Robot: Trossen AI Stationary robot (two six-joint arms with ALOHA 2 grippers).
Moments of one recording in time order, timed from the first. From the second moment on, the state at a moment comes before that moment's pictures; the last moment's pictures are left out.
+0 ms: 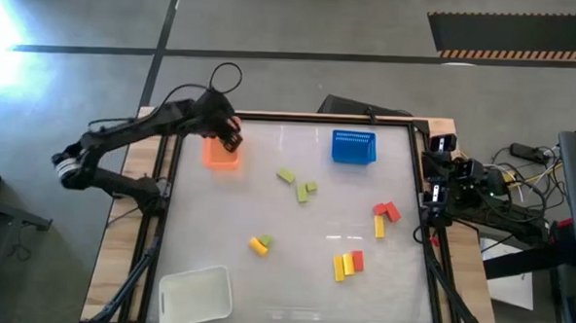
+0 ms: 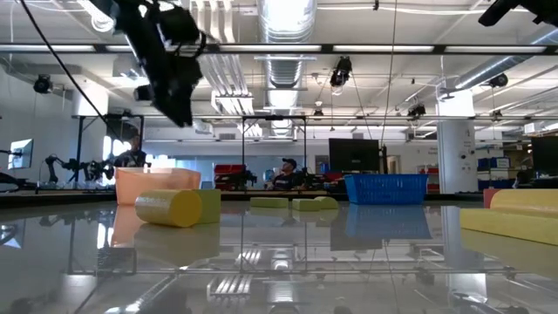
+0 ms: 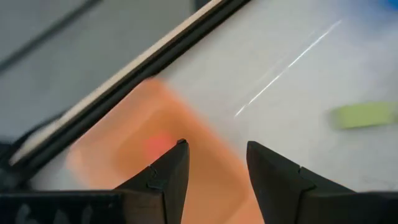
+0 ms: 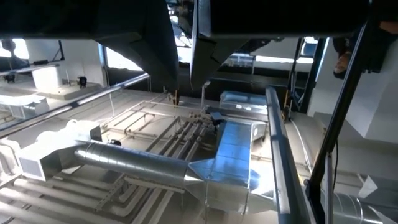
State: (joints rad) left arm 0.61 1.21 1.03 -0.71 -0.15 -0.15; right arm -0.28 0.13 0.17 0.69 -0.10 -0.02
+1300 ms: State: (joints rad) left arm 0.11 0.63 0.49 0.06 -0.18 0.13; right arm -0.28 1.25 0.56 0.70 0.12 0.04
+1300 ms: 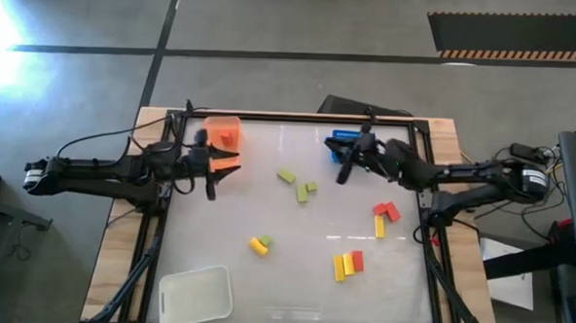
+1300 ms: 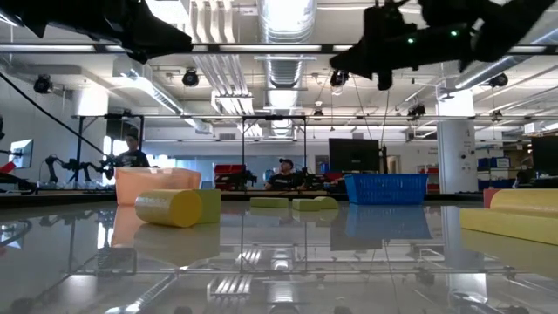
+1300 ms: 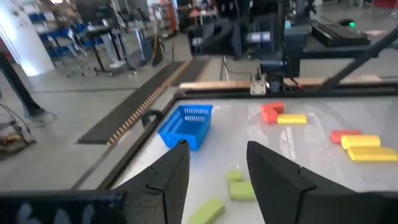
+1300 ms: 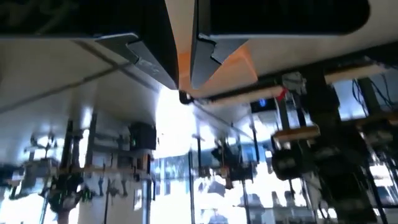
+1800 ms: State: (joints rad) left arm 0.11 0.61 0.48 0.09 -0.20 0.11; right arm -0.23 1.53 1.00 0.10 0.13 -0.04
